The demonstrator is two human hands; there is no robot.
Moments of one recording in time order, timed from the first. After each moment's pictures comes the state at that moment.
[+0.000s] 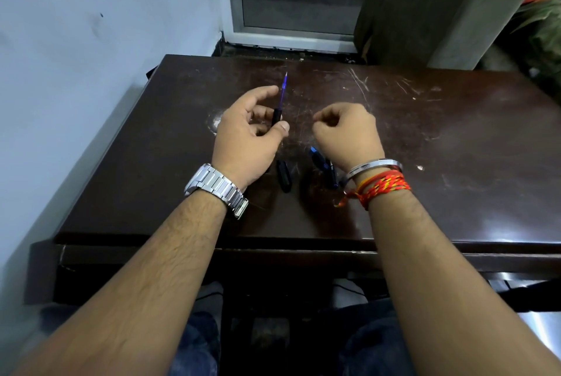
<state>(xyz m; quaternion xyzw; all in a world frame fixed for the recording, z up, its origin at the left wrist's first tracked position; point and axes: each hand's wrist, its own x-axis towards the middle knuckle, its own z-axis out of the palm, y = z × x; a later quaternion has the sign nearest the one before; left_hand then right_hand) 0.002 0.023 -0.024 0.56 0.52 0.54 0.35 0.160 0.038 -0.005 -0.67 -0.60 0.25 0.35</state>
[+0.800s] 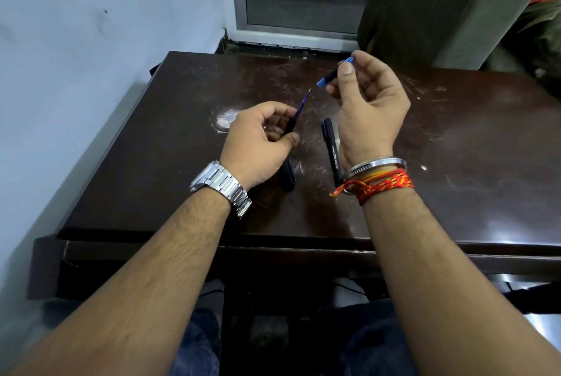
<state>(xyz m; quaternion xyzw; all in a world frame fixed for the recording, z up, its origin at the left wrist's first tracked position) 0.004 0.020 -0.023 0.62 0.52 0.48 0.34 0.140 0.039 0.008 -0.40 -0.38 0.34 0.76</state>
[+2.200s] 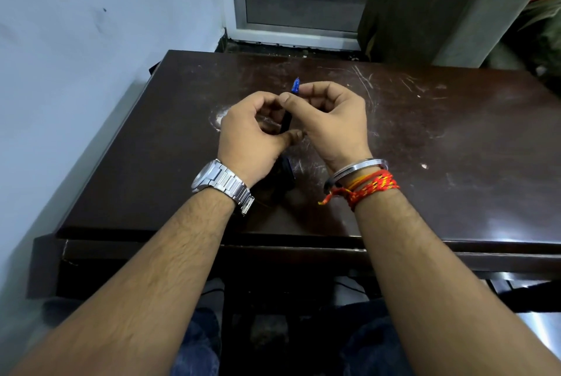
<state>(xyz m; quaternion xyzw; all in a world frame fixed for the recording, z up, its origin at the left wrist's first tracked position) 0.003 0.020 -0.022 0.61 0.54 0.52 0.26 0.128 0.028 0.000 -0.50 -0.51 0.39 0.58</state>
